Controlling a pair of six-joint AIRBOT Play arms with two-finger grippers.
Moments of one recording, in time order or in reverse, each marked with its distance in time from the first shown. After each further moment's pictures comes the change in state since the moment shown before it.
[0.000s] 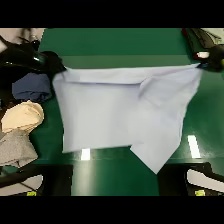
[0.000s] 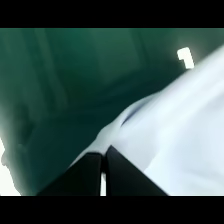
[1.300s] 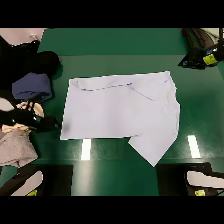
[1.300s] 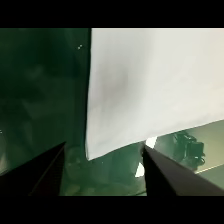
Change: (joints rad) left arm 0.315 0.336 -0.850 0.005 -0.093 0.076; right arm 0.087 -0.077 0.120 0.027 0.069 -0.094
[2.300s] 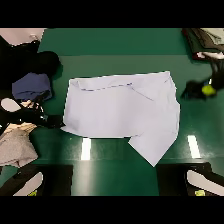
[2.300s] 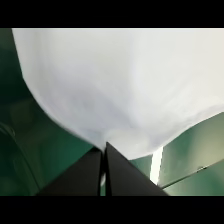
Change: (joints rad) left arm -0.127 0.027 0.043 -0.077 0.046 0.013; right arm -0.079 0.195 -0.481 -0.125 0.077 -0.001
